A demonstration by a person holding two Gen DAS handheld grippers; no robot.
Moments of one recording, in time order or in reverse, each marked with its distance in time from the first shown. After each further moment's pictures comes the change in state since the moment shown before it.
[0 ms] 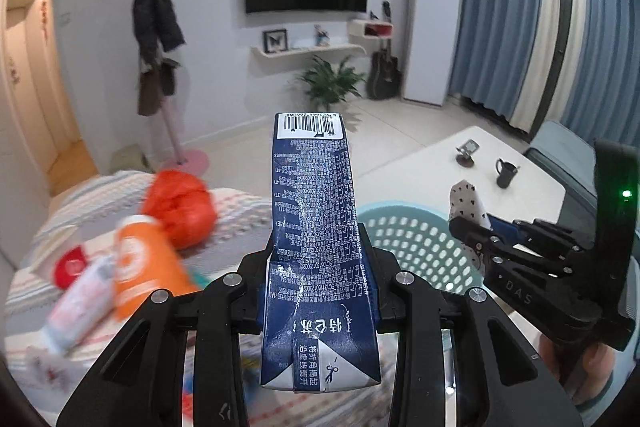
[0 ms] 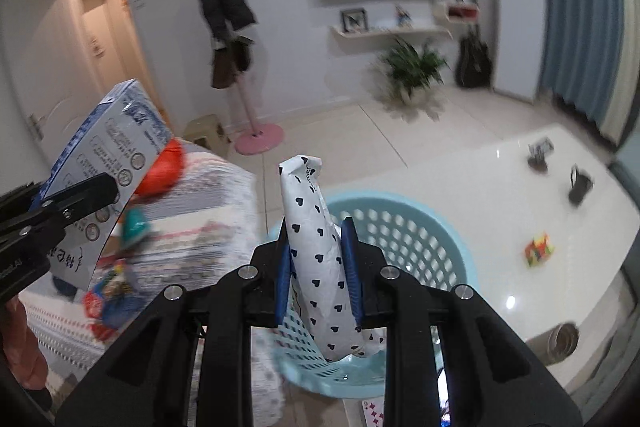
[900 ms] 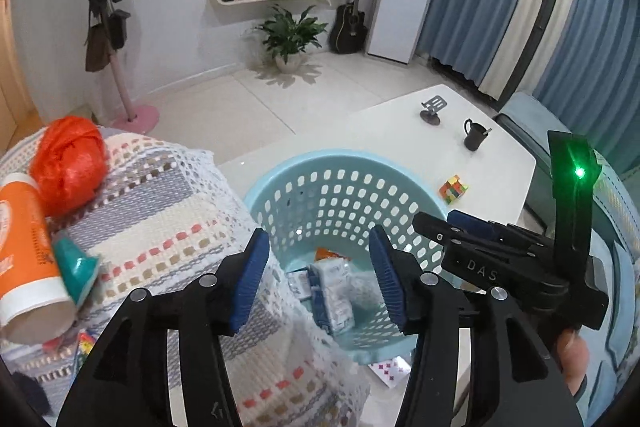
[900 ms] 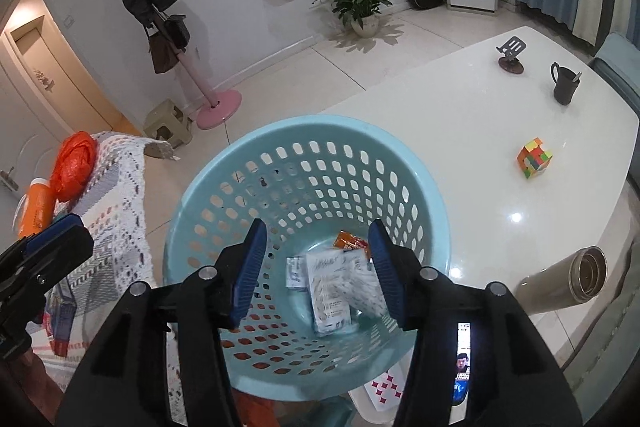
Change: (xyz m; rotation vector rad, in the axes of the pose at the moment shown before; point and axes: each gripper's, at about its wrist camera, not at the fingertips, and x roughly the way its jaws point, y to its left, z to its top) left arm 0.075 -0.030 -0.025 -0.011 0.161 -0.149; right arm 0.056 -0.074 -0.040 0.224 0.172 -0.053
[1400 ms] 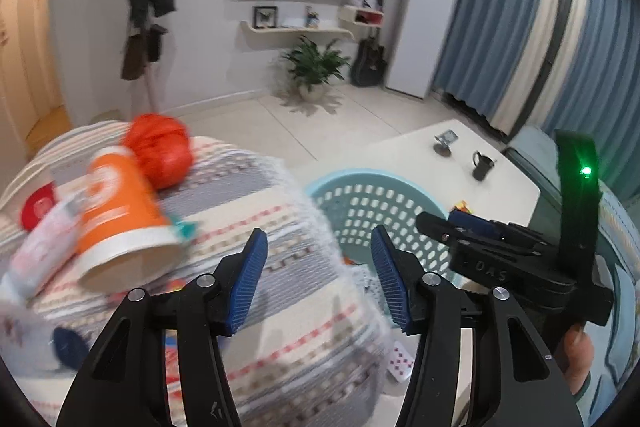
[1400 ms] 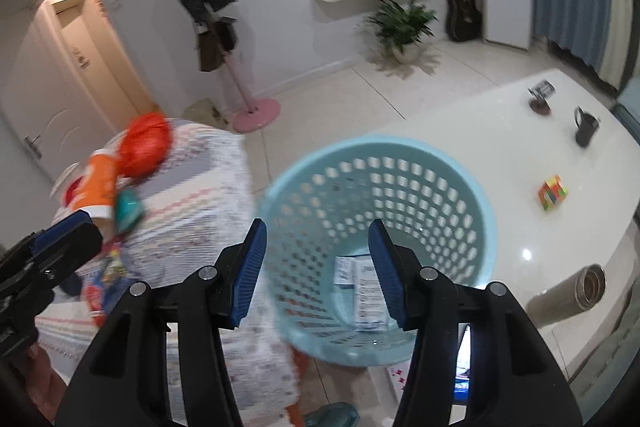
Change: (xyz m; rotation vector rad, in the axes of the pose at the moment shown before) left arm -0.093 0.043 -0.031 -0.081 -0.129 0.063; right arm -0.057 0.084 -0.017 -0.143 -0.075 0.085
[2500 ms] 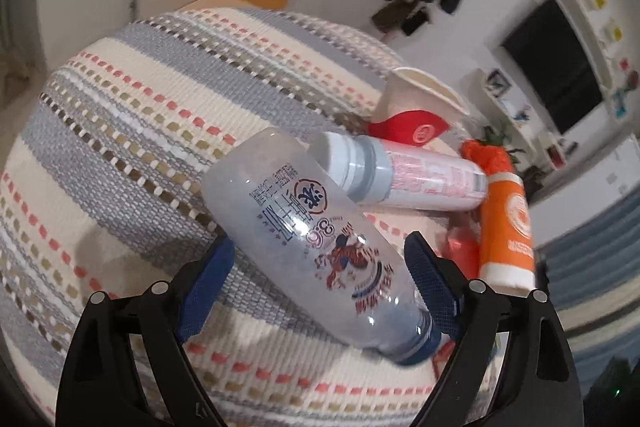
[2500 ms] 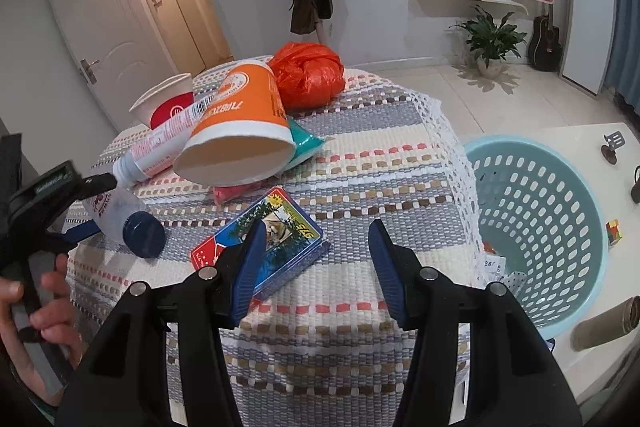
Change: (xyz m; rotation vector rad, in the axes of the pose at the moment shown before) left arm -0.062 0.260 -0.070 -0.863 0.010 0.363; right arm 0.026 0.155 -0.045 -0.222 0.075 0.154
